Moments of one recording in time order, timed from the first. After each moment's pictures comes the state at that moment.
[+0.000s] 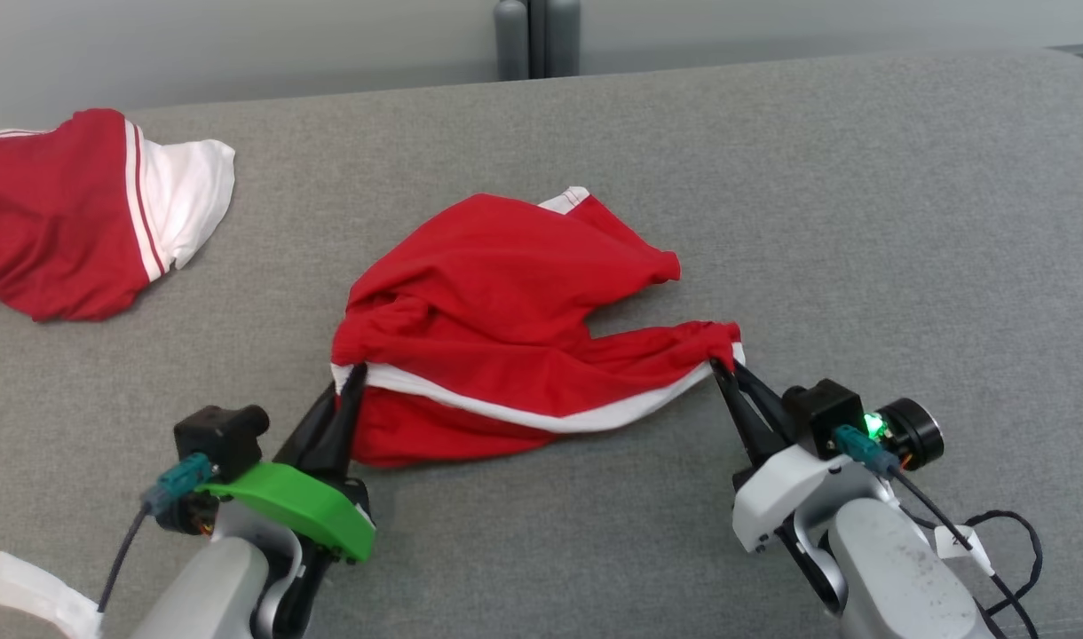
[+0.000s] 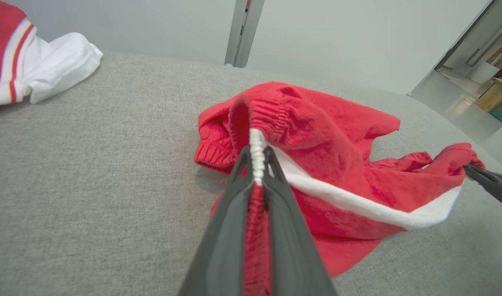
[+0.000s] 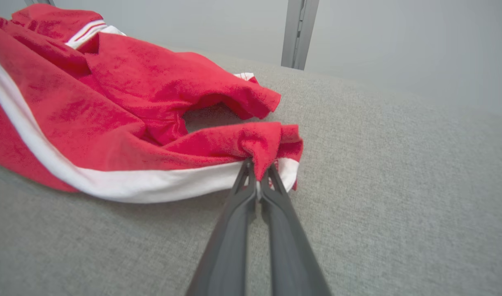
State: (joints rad) left arm -0.34 0.30 -0.55 0.45 -0.75 -0.13 -0.26; right arm -0.35 -0.05 0.24 0.53 0.03 0.13 -0.26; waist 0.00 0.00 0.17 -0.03
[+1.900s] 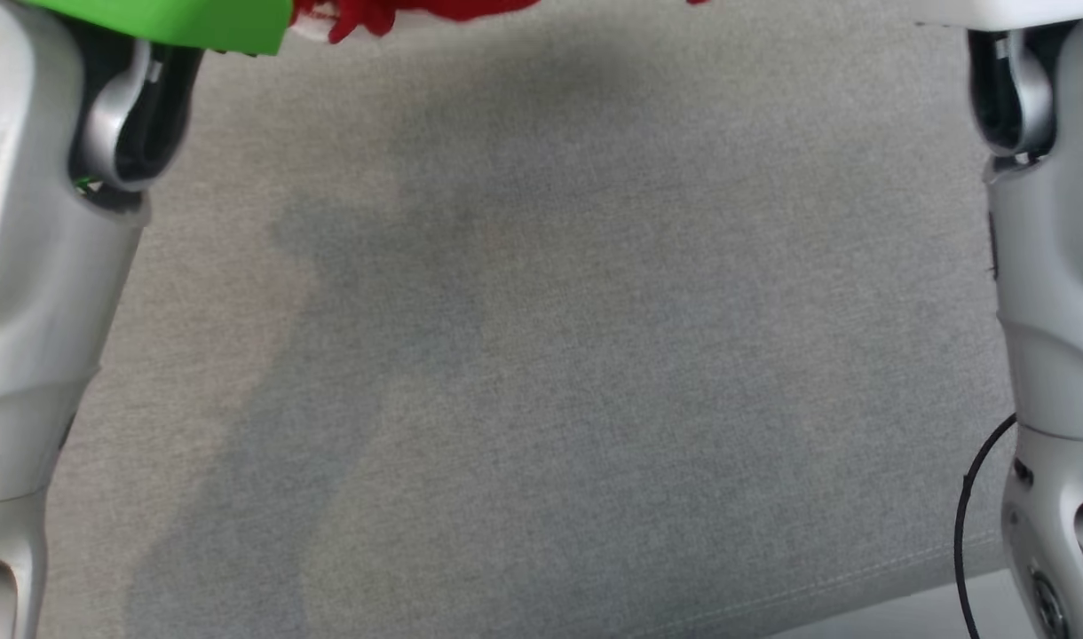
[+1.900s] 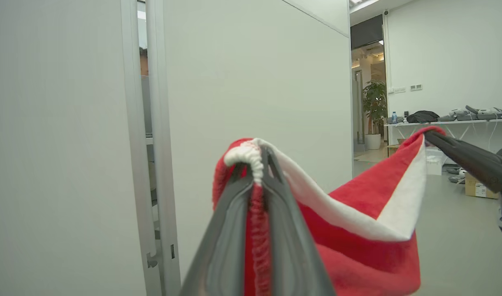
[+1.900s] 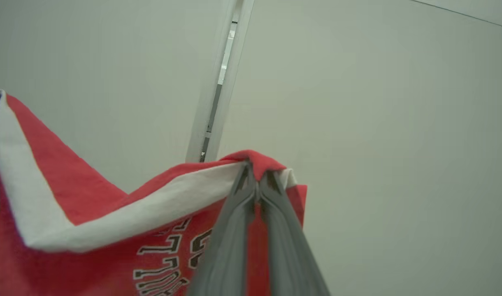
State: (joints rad) left arm -1.16 0.39 -0.55 0.19 -0.69 -0.13 -0.19; right arm -1.04 -0.13 0.09 0.19 0.09 0.13 -0.25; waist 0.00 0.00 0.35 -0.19
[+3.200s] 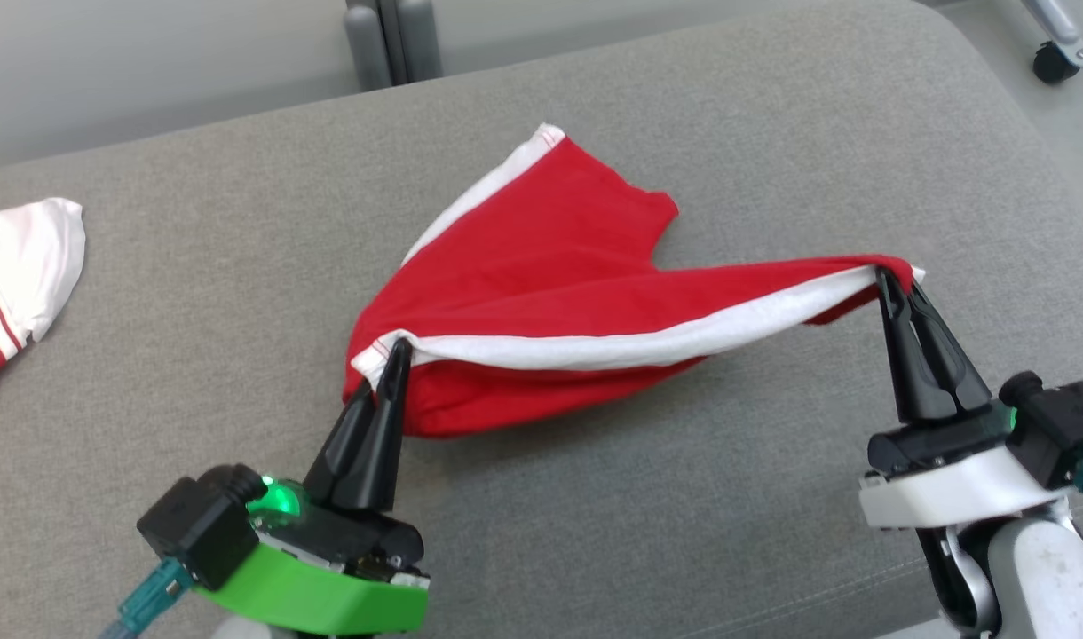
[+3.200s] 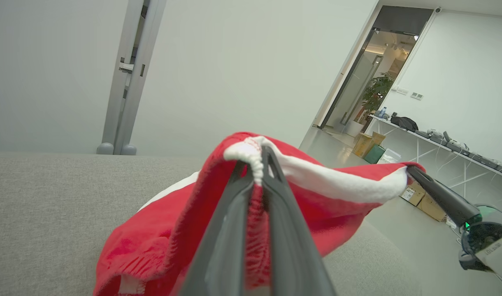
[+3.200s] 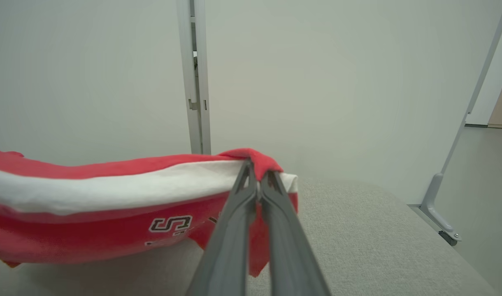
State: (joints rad) left arm -0.09 0.24 -0.41 -0.17 -0.62 -0.13 -0.26; right arm -0.13 -0.11 0.04 -0.14 0.16 0.13 -0.21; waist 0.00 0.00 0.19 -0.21
